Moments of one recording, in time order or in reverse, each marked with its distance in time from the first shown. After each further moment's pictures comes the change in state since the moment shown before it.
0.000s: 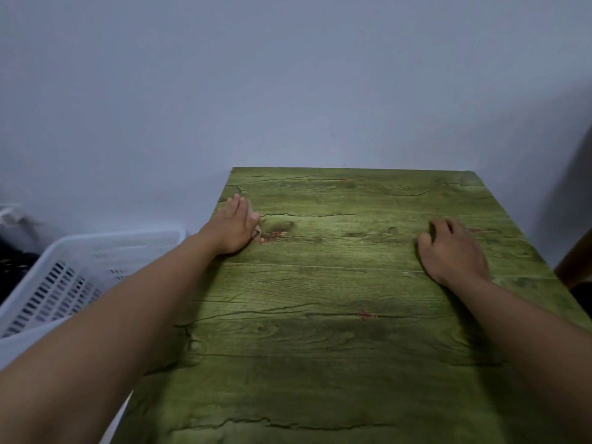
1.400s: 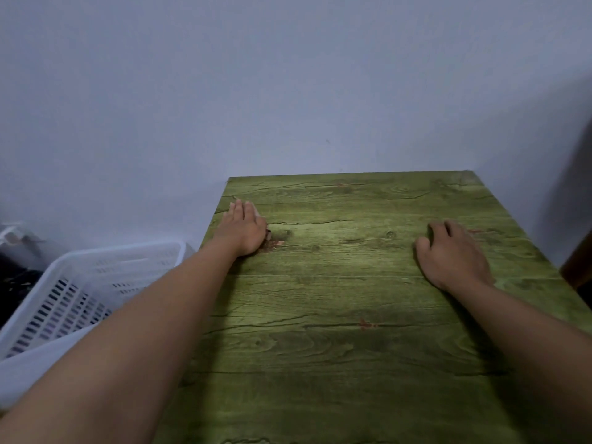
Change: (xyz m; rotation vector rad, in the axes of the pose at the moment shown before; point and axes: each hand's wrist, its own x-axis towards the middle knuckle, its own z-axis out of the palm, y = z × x) left_hand 0.018 0.033 -0.001 -0.018 -0.012 -0.144; right_hand 0.001 0.003 0.004 -0.030 0.010 -0.016
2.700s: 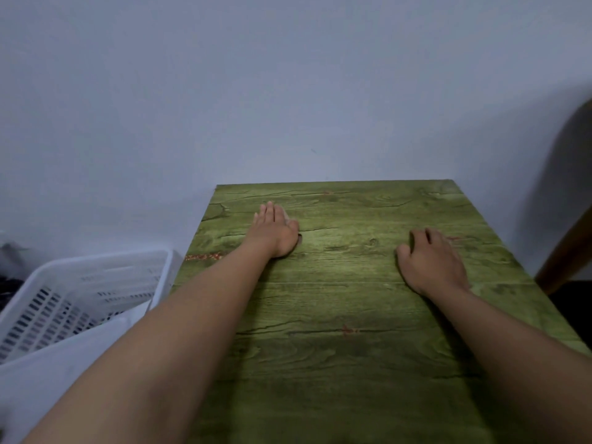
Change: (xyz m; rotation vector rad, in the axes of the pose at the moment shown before) left_hand 0.003 0.085 0.005 0.023 -0.038 0.085; right_hand 0.002 -0.001 -0.002 0.002 -0.025 0.033
